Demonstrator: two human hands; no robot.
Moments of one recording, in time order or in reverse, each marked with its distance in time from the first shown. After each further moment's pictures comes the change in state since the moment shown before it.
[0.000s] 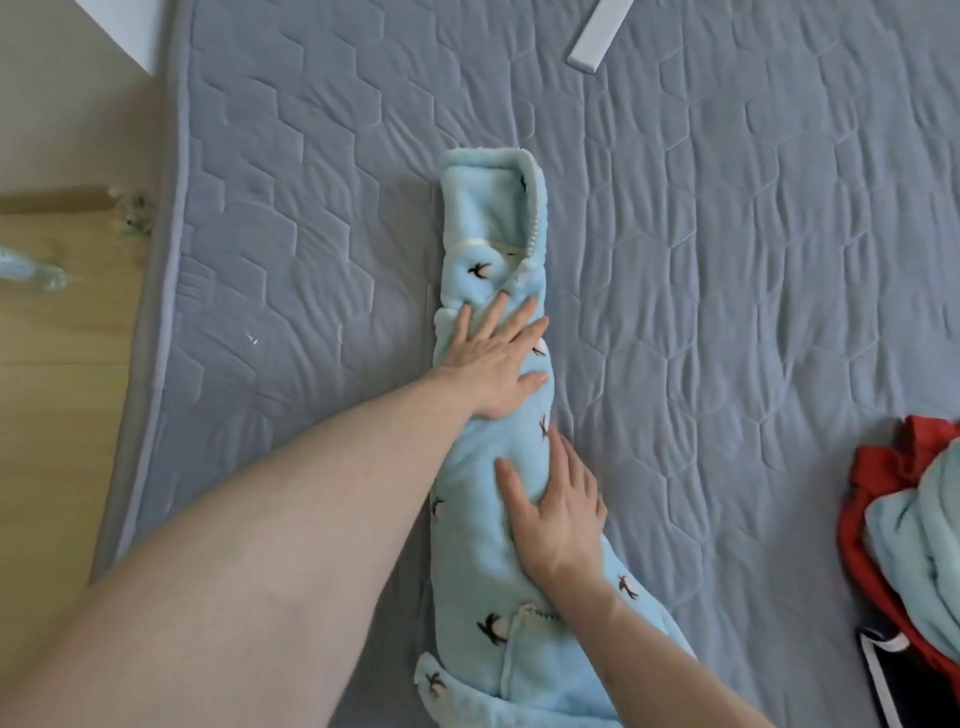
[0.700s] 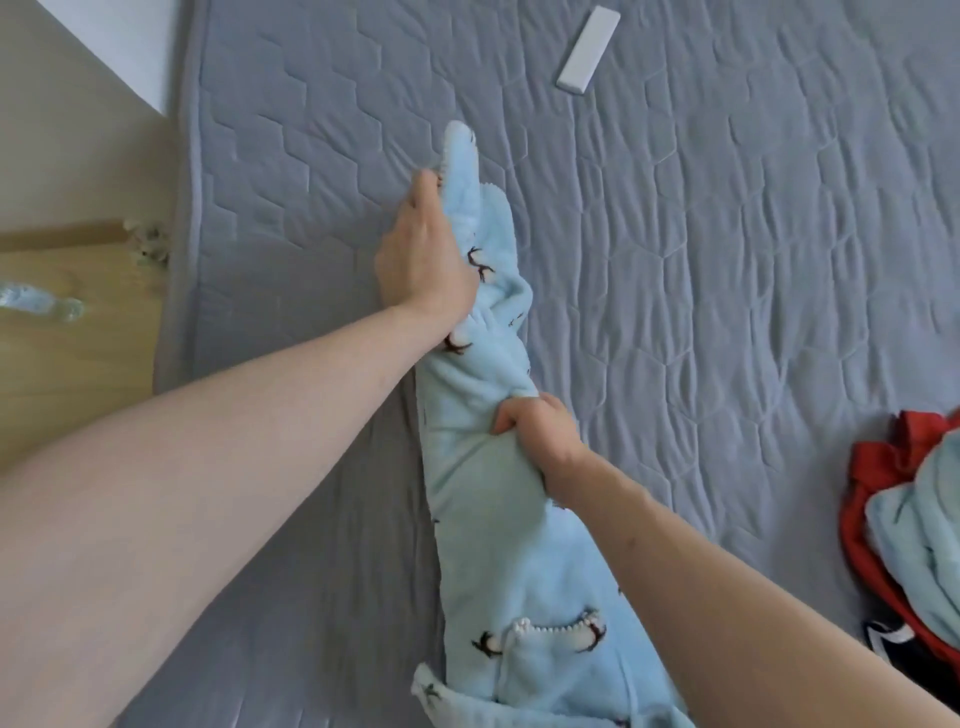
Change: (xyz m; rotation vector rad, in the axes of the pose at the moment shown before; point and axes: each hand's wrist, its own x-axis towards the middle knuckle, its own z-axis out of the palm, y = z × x) left_hand -0.008 -0.025 -0.117 -0.312 0.810 -0.501; right_hand 0.051 -0.093 -0.050 0.718 -0.338 0.300
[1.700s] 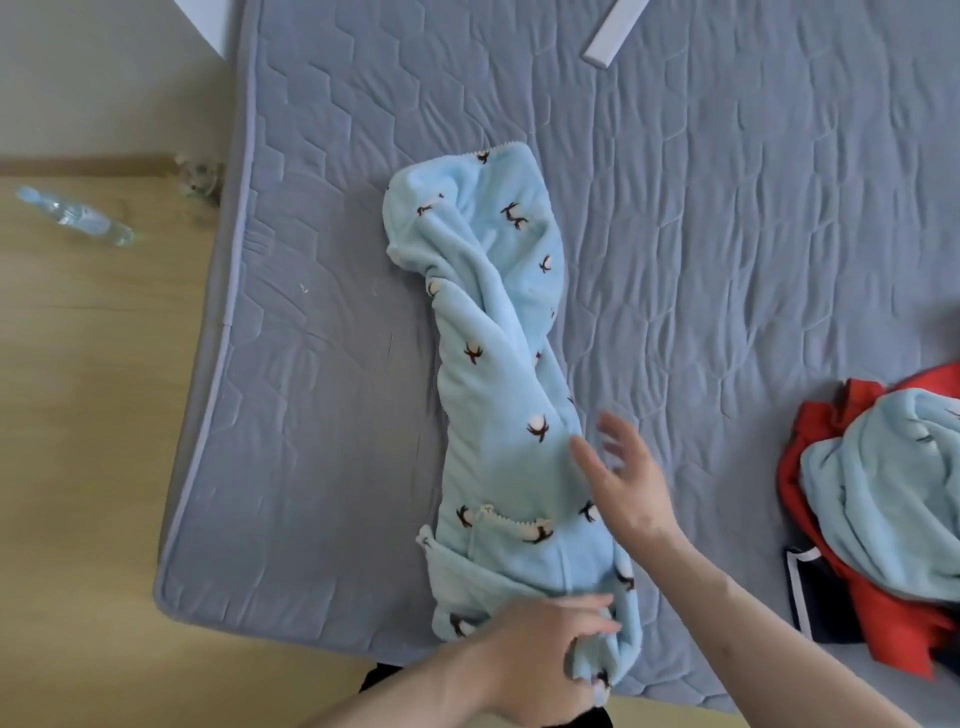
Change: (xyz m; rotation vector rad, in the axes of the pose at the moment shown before) left_hand -0.393 0.002 -0.067 -0.414 -1.287 0.191; right_hand -0.113 0.090 -0.097 -0.413 0.218 -0.222
